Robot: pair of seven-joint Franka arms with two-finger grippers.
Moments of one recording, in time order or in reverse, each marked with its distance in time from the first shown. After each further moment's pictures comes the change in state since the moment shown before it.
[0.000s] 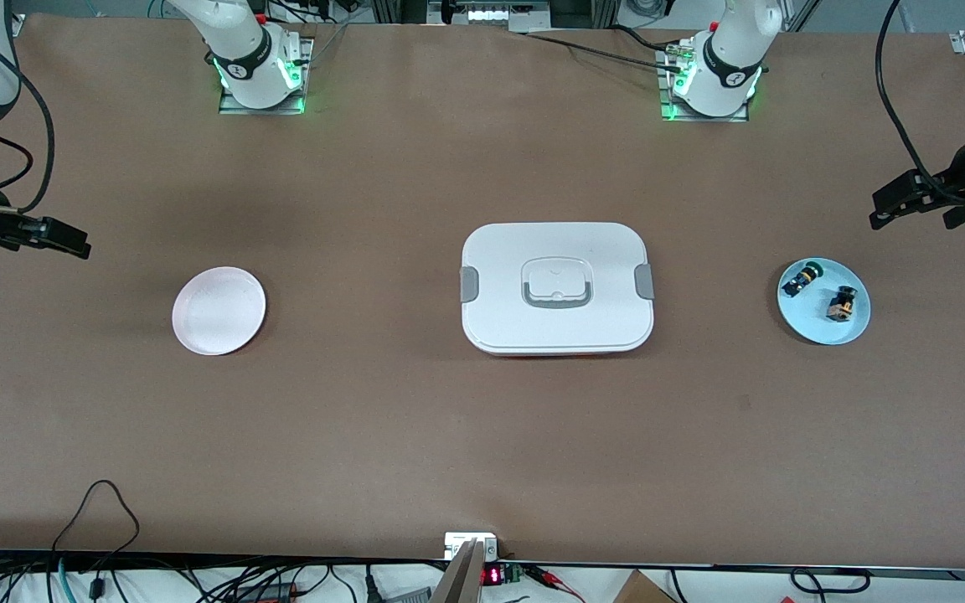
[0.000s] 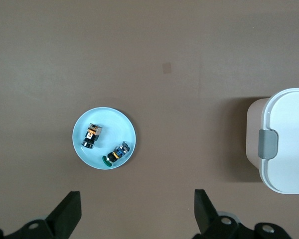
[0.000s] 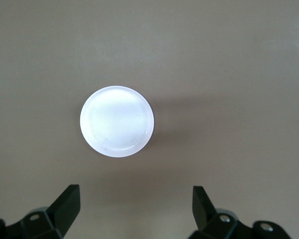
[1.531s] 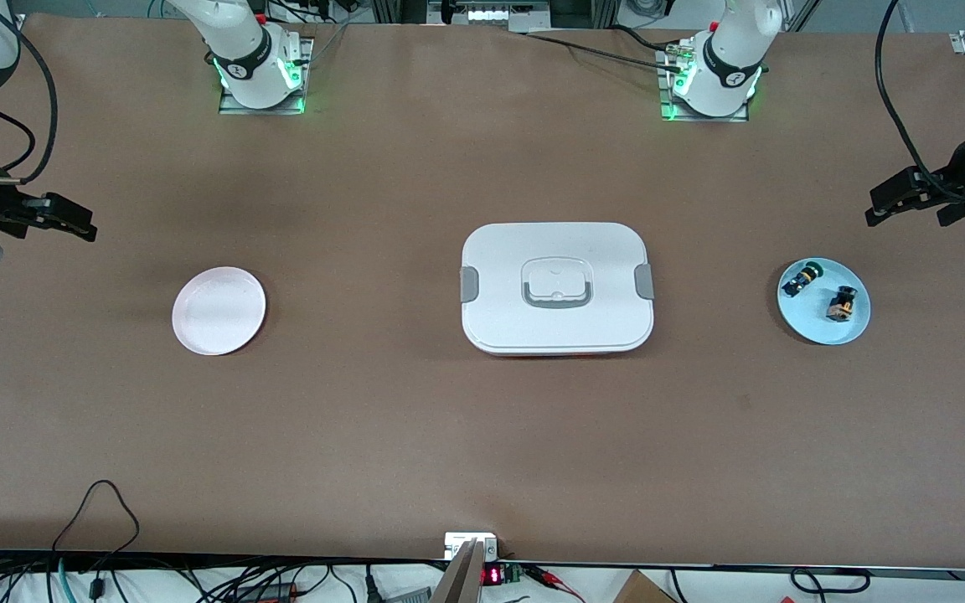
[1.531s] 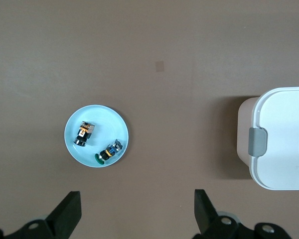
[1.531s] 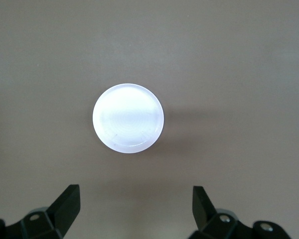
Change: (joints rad) left arm 0.000 0.000 0.002 0.014 -0.032 -0.016 -0.002; right arm 0.000 -0.065 0.013 -0.047 0.024 0.020 -0.056
